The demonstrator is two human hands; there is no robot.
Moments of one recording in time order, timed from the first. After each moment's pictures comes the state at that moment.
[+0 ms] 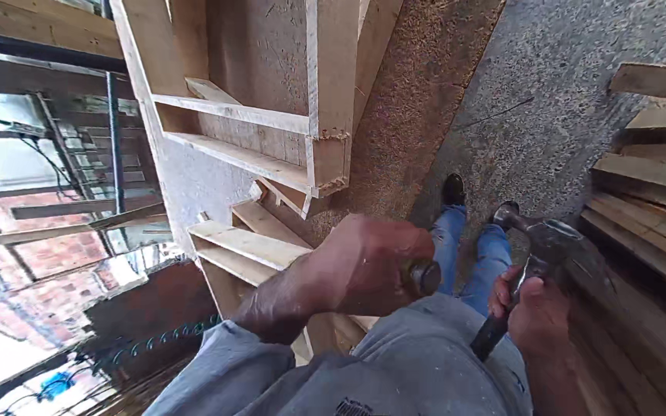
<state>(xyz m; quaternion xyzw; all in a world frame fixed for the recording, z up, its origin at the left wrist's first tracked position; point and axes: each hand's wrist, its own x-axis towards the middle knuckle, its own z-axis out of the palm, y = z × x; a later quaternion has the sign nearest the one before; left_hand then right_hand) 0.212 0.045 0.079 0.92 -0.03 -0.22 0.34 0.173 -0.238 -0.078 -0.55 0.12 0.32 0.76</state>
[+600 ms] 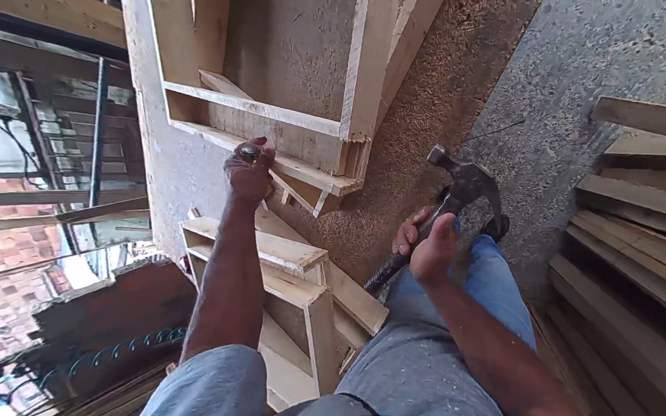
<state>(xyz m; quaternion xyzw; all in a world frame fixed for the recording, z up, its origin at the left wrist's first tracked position) 0.105 0.302 0.029 0.83 0.49 0.00 0.28 0.172 -0.044 -0.047 -0.30 0.14 0.30 0.90</state>
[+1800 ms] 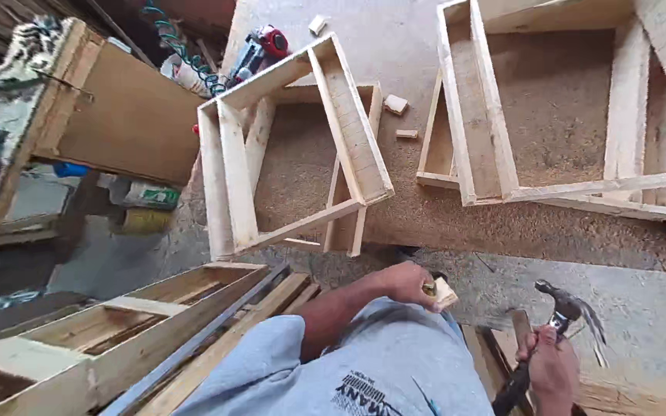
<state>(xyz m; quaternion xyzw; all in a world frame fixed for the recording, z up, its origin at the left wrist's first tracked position) 0.063 -0.051 0.051 0.68 0.40 -0.16 0.59 0.372 -0.200 0.012 -0.77 -0.27 0.44 0.39</state>
